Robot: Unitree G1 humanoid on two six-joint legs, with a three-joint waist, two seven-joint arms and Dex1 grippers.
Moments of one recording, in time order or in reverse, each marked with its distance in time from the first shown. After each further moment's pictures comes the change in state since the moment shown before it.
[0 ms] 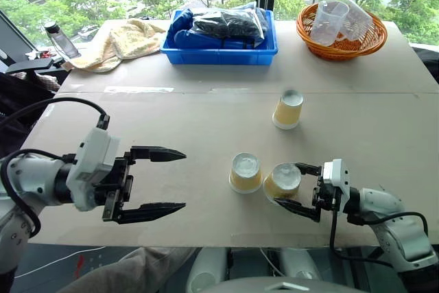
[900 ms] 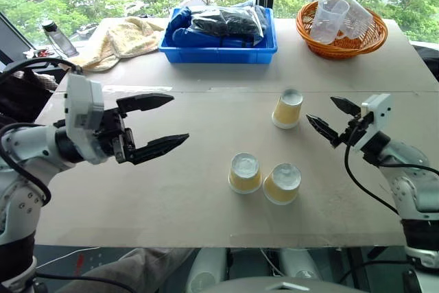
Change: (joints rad) left arm -0.263 -0.073 -0.040 0.127 0.009 0.026 0.284; right arm -0.412 0.062 -0.222 0.261 -0.004 0.130 -0.343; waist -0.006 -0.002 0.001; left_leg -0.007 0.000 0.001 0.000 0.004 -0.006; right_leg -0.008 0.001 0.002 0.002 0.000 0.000
